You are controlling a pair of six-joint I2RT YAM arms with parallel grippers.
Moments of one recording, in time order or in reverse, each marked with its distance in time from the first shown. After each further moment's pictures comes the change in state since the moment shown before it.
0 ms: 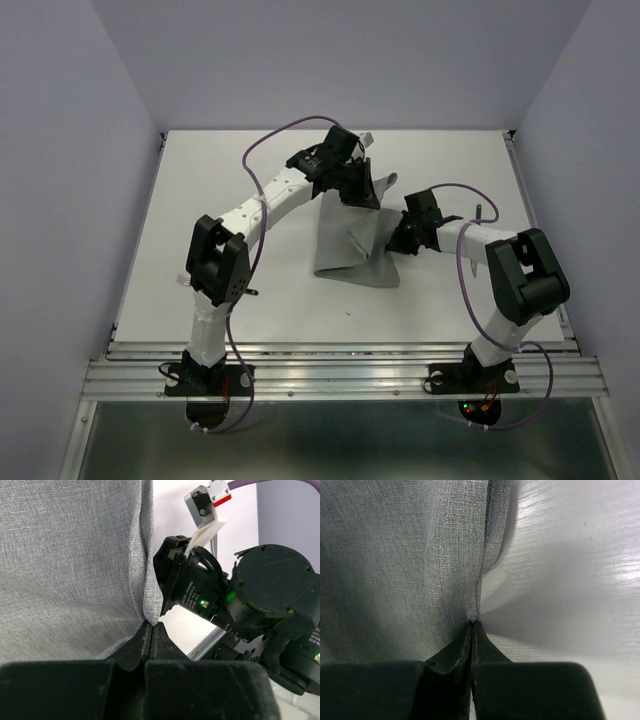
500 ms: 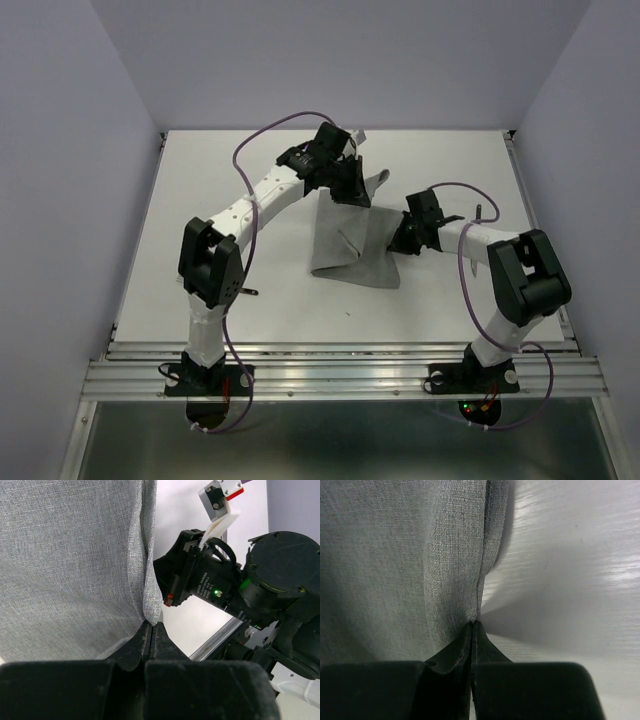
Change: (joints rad) left arm 0.021 -0.044 -0.023 -0.039 -0.015 0.053; right arm -0.013 -0.016 -0.006 -0.022 0.001 -0.055
